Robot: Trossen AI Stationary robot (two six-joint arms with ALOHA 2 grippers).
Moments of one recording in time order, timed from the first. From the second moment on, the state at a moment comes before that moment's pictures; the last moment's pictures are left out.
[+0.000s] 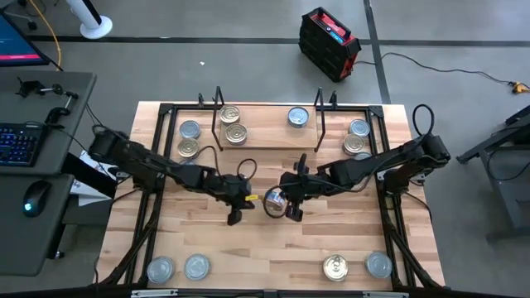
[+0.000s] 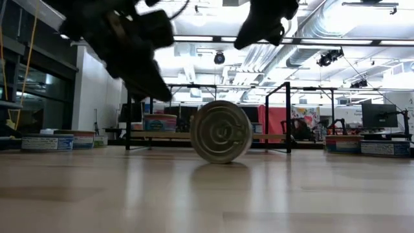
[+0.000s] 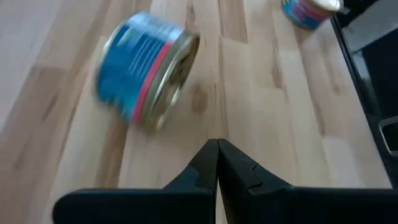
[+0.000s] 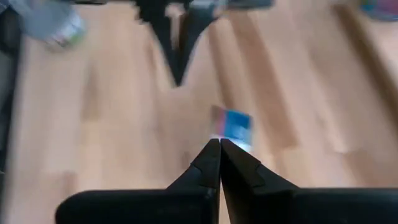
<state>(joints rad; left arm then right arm) -0.20 1.54 0.75 0.08 0.05 -0.36 0.25 1.60 1.28 -0.56 0.18 0.40</state>
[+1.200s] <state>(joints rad) -0.20 1.11 0.65 0.04 -0.09 -0.65 0.21 1.88 1.26 -0.57 0.10 0.45</state>
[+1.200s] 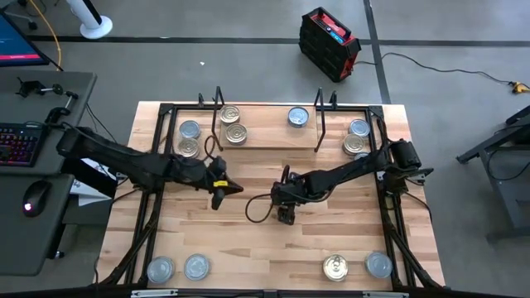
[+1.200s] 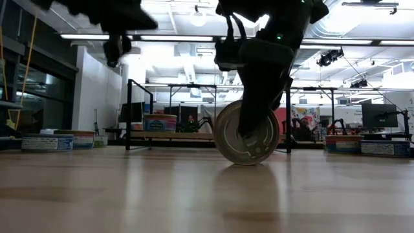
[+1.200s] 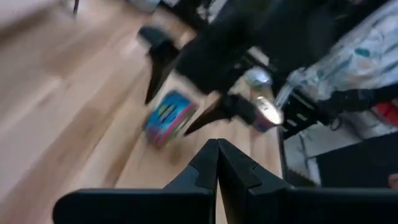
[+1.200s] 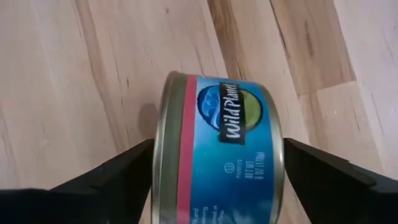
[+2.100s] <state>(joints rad) -0.24 0.66 0.84 -0.67 -0.57 -0.54 -0.18 1.88 1.55 -0.03 0.17 0.57</state>
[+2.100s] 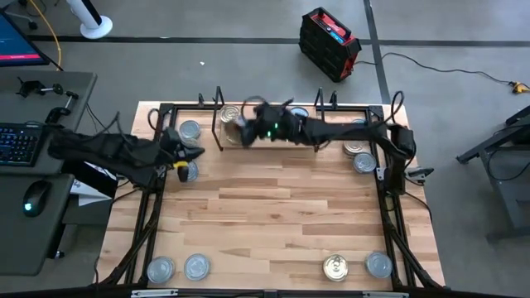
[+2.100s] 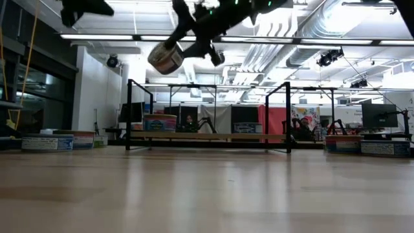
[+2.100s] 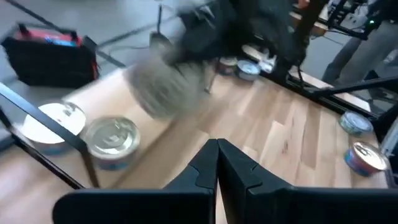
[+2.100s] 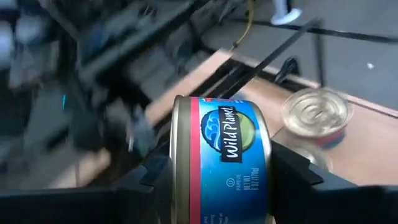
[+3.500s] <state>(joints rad) -0.29 0.63 0.72 -0.47 -0.59 -0.64 -0.47 2.38 1.96 -0.01 -0.11 1.06</state>
